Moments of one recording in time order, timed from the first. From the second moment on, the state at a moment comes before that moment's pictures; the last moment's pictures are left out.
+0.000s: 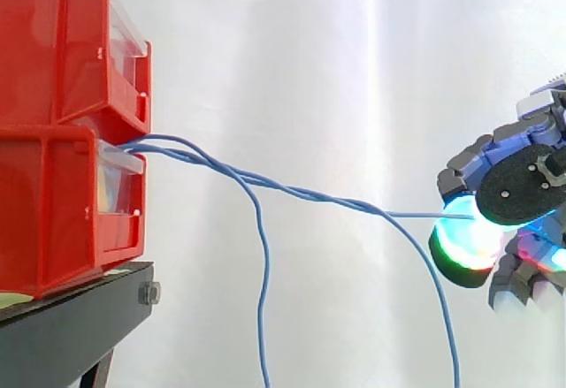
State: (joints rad) arm 0.26 -2.05 -1.35 -3.18 -0.84 -0.57
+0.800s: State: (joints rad) arm 0.26 -2.05 -1.35 -3.18 -0.84 -0.57
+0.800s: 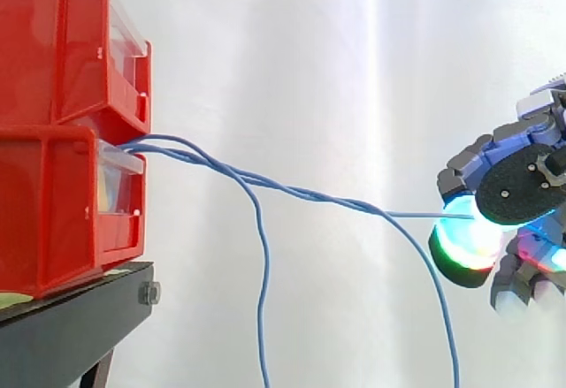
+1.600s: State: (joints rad) arm 0.26 -2.05 -1.35 -3.18 -0.84 -0.57
